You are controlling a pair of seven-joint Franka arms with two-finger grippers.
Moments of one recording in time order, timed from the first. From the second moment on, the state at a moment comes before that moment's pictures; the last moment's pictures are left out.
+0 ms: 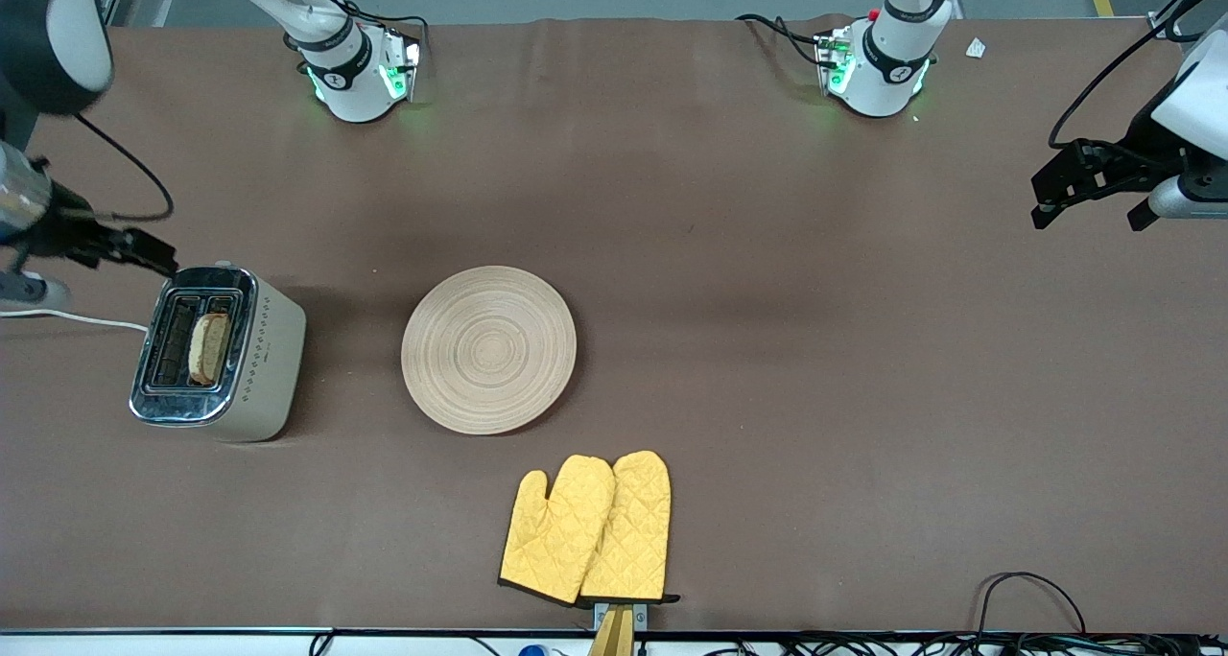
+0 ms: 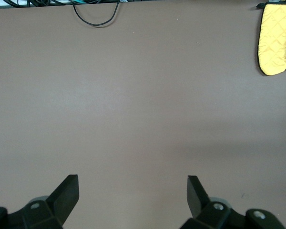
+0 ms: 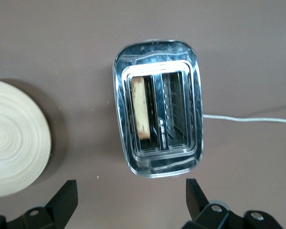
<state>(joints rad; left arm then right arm) -0.01 -0.02 -0.12 -1.52 0.02 1.62 -0.08 -0.04 0.08 -0.02 -1.75 -0.07 1.79 0.09</state>
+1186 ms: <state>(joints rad) -0.01 -0.02 -0.12 -1.52 0.02 1.62 -0.08 -0.06 0.35 -0.03 -1.67 -0.08 1.88 0.09</state>
